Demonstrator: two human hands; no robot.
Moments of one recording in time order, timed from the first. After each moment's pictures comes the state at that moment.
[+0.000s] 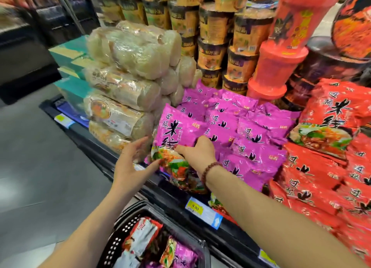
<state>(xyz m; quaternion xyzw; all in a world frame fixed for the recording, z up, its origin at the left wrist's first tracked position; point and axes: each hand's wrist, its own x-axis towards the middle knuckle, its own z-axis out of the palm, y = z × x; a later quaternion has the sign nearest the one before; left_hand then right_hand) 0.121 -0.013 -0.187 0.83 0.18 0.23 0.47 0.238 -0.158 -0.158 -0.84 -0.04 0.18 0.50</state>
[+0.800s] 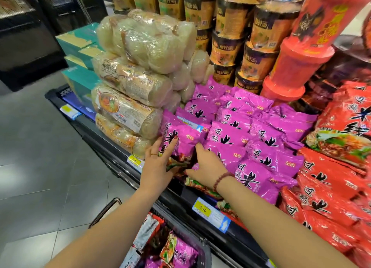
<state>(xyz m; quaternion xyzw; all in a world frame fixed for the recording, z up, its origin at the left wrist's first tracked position) 0.158 -0.019 -0.253 0.94 0.18 0.15 0.25 0.239 -0.164 -0.189 -0.91 -0.31 0.19 0.20</state>
